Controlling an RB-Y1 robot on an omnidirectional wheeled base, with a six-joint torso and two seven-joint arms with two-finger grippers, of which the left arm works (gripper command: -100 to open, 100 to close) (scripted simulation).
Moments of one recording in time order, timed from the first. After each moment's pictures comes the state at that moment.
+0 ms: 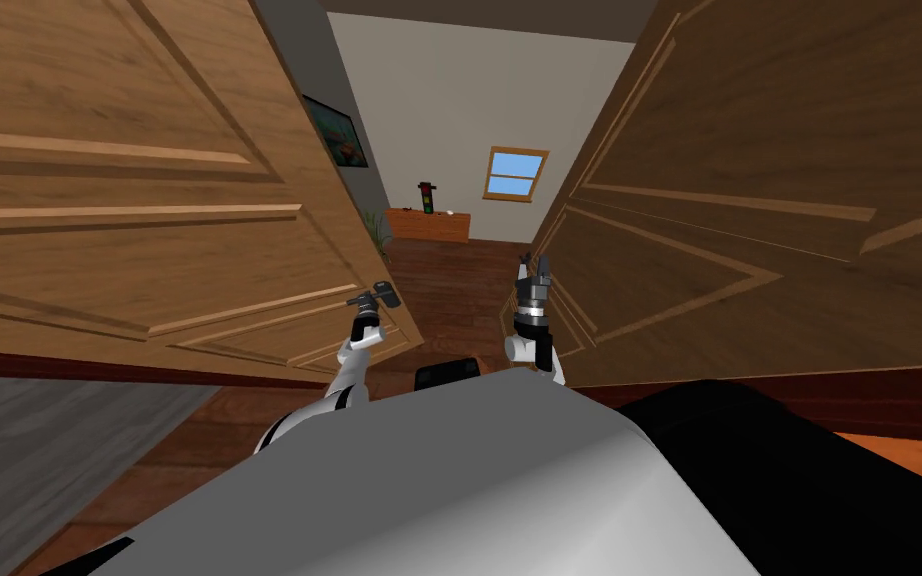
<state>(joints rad) -0.32 0.11 0.35 -0.87 0.05 -0.37 -0.04</state>
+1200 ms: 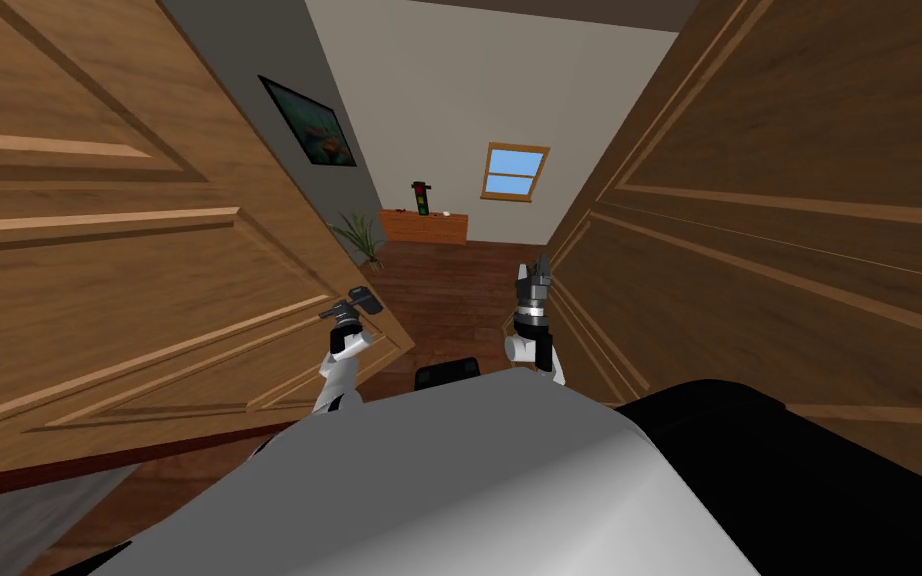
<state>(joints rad) -0.26 0.12 0.49 -0.95 0.18 -0.35 -0.17</state>
